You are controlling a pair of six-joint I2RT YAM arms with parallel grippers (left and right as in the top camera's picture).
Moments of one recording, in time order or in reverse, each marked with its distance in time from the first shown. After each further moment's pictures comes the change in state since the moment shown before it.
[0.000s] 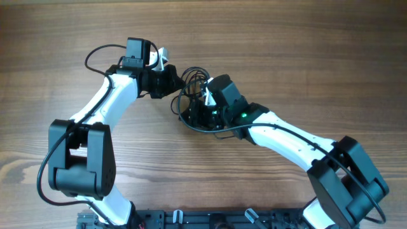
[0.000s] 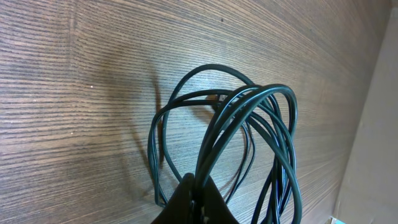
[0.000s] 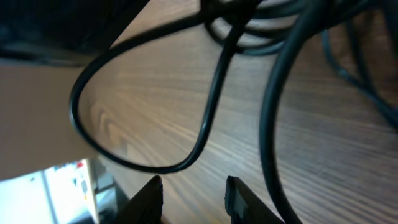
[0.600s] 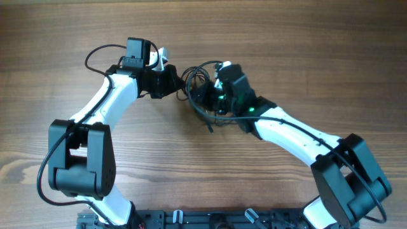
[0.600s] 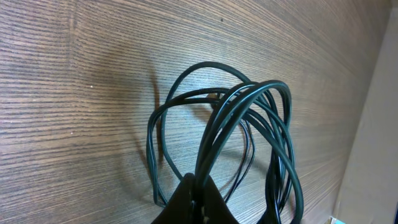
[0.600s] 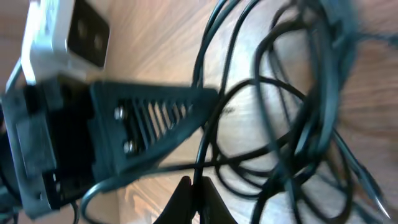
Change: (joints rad) left arm 0.000 0.000 0.000 0.000 0.000 0.000; right arm -0.084 0.000 0.000 0.190 0.136 0.124
